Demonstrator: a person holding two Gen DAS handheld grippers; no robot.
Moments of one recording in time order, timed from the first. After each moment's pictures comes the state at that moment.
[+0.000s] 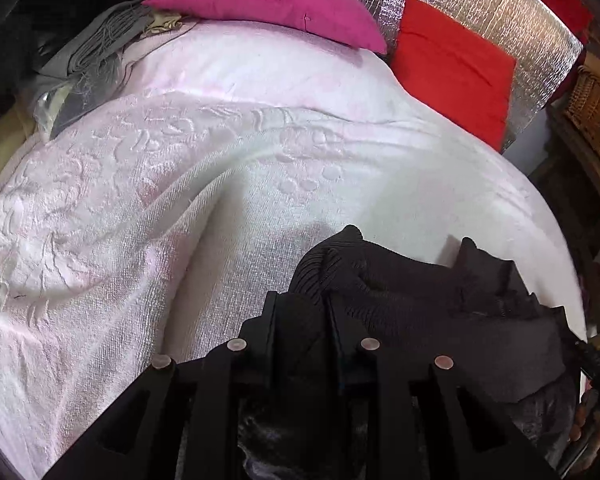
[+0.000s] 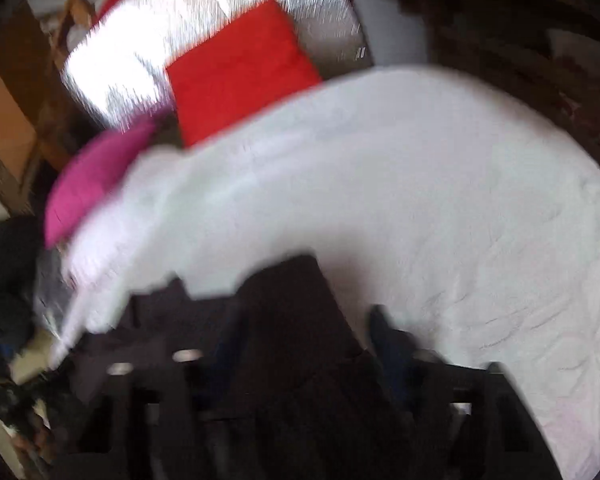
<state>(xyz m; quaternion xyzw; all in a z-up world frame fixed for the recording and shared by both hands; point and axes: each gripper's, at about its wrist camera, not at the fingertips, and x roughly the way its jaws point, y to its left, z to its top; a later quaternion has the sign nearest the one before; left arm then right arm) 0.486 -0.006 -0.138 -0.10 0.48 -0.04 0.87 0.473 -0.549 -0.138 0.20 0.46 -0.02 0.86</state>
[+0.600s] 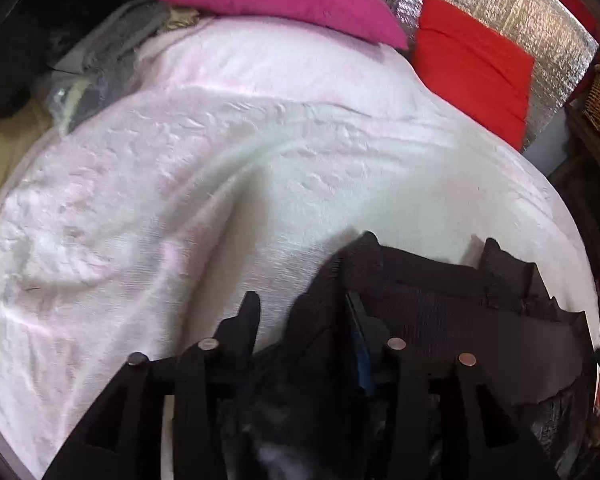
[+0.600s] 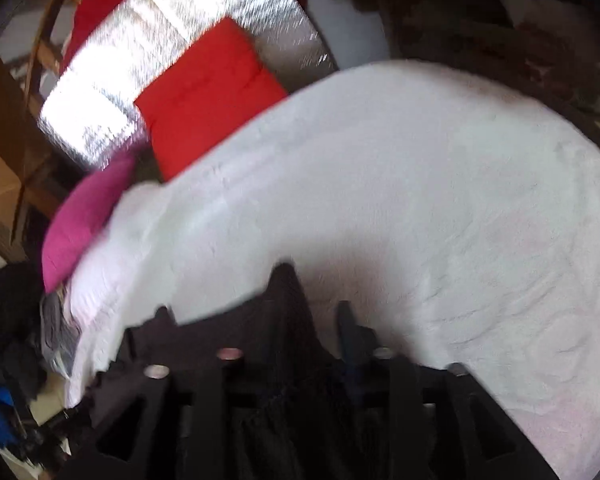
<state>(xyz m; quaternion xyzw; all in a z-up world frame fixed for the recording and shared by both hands) 0.486 0.001 -0.140 -0.09 0.49 0.00 0.87 0.450 -0.575 -0.122 0.29 0.41 -0.06 0.86</state>
